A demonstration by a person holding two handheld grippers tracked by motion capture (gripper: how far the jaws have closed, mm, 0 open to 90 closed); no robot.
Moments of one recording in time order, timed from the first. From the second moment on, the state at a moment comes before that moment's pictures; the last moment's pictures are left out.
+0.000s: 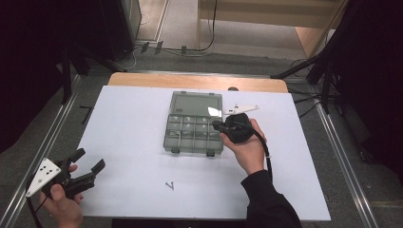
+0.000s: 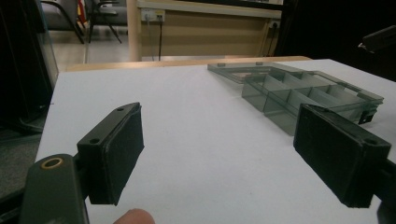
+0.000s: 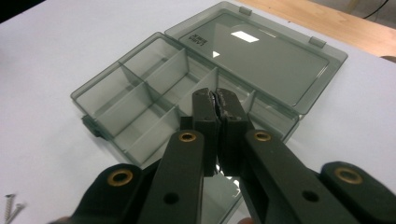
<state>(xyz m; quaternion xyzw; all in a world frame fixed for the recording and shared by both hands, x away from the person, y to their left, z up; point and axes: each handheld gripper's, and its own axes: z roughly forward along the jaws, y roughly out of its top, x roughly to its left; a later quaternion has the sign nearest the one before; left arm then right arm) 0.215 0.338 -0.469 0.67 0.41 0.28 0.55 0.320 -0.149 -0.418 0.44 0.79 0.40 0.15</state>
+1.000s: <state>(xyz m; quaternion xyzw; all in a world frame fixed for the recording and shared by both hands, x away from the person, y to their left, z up) 0.216 0.337 -0.469 0.67 0.41 0.28 0.55 0.371 -0.150 -0.466 0.48 0.80 0.33 0.13</state>
